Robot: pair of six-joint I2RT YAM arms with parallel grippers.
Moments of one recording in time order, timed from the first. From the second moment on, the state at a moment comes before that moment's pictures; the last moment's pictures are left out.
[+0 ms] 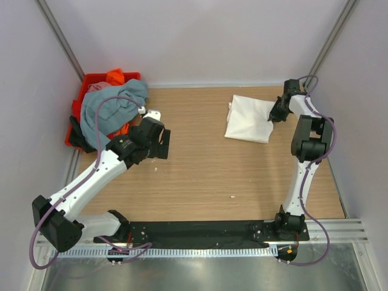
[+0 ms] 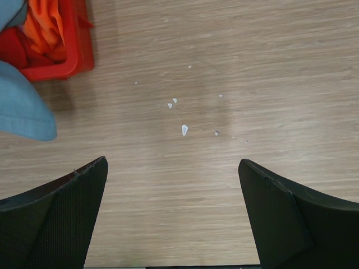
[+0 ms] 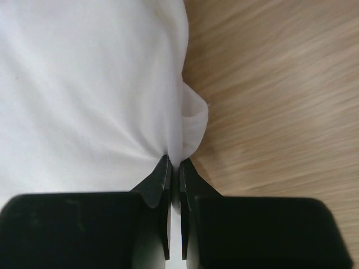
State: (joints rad) left arm -0.64 1.21 1.16 -0.86 -0.44 -0.36; right arm -0.13 2.22 1.76 -0.62 -0.12 0.42
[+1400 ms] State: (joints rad) left arm -0.64 1.38 1.15 -0.88 -0.35 -0.36; right arm -0.16 1.95 1.75 -0.42 0.46 0.21
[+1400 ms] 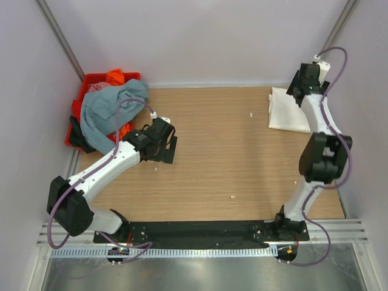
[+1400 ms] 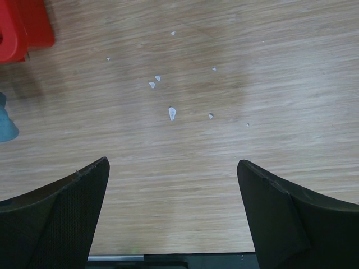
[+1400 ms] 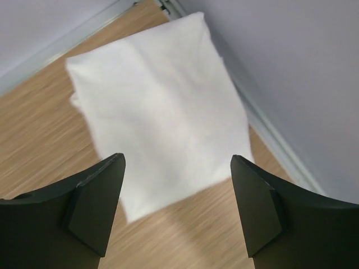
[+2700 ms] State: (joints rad) left arm -0.64 1.38 1.15 -0.87 -0.40 -0.36; right arm -0.30 2.27 1.79 -0.56 0.47 0.34
